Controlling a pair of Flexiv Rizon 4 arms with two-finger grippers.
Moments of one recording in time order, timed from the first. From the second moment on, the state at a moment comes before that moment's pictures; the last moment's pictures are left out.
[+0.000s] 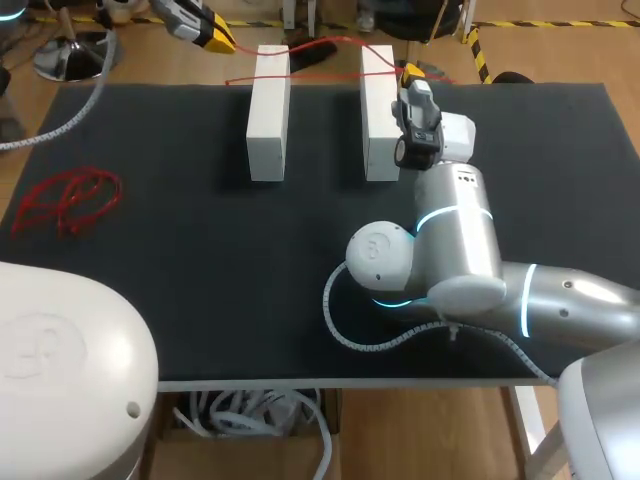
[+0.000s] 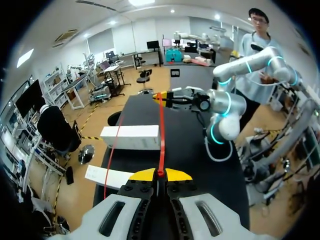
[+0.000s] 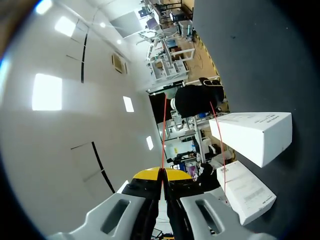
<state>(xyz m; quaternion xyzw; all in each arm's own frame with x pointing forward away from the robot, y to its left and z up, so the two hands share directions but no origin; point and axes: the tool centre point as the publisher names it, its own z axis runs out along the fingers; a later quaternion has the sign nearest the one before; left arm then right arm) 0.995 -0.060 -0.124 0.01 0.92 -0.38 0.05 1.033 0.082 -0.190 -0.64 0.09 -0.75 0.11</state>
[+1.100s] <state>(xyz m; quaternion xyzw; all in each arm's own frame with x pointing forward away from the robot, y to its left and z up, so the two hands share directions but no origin) 0.989 -0.072 -0.114 0.02 0.93 -0.37 0.04 1.033 0.082 -0.190 -0.64 0.09 -0.75 0.11</state>
